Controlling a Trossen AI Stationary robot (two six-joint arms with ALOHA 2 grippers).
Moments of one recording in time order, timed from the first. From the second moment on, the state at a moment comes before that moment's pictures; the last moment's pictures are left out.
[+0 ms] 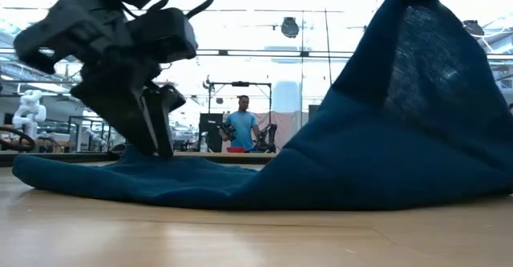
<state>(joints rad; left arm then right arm) -0.33 1.62 0.78 -0.12 -0.01 -0.23 0.59 1.31 1.01 -0.53 0.39 0.31</state>
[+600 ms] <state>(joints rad) -0.35 1.67 0.78 -0.05 -0.16 -0.20 0.59 1.34 1.01 -0.52 0.39 0.30</state>
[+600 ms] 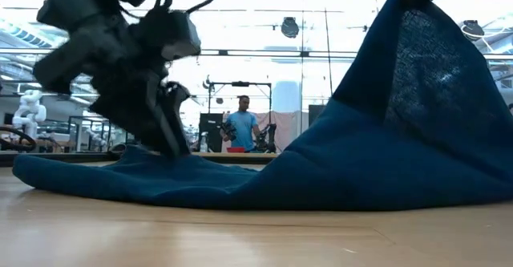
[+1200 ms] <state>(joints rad) -0.31 1.56 0.78 -0.09 -0.32 -0.04 0.57 1.34 1.01 -0.54 0.73 0.23</state>
